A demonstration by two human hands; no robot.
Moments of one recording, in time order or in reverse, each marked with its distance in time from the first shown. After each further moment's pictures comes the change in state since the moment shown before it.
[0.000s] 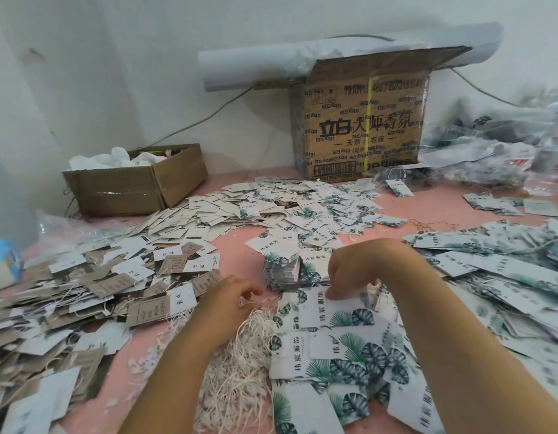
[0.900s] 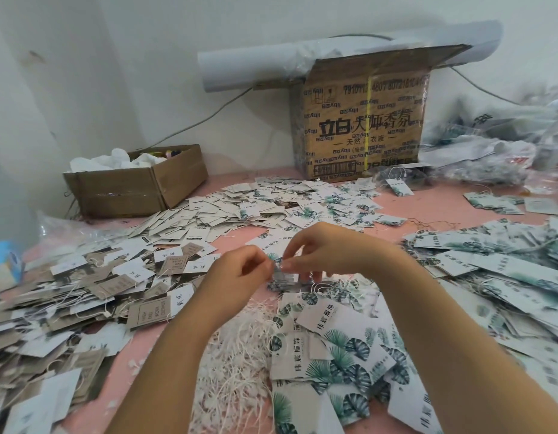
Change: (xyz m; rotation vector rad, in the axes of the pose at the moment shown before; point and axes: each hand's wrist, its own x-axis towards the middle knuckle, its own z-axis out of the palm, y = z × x) left_hand -0.005 0.047 -0.034 -0.372 0.107 0.068; right_hand 0.010 -0.012 -0.002 0.603 0.319 -0.361
